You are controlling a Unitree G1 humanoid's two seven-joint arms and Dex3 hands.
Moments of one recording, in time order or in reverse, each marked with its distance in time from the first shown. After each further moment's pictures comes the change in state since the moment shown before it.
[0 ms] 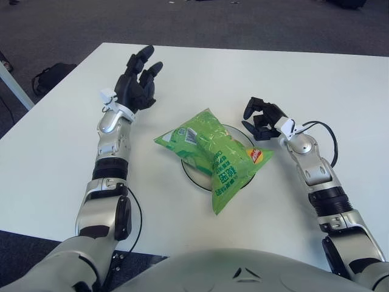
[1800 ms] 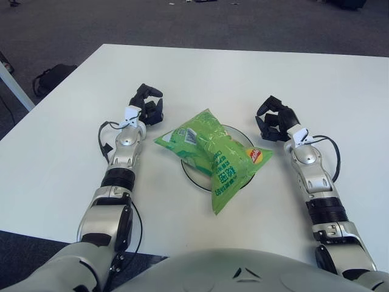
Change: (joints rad) left arm 0.052 -0.034 -0.140 0.156 0.358 0.002 0.570; right arm 0.090 0.090 -0.160 0.073 0.080 -0.168 -0.166
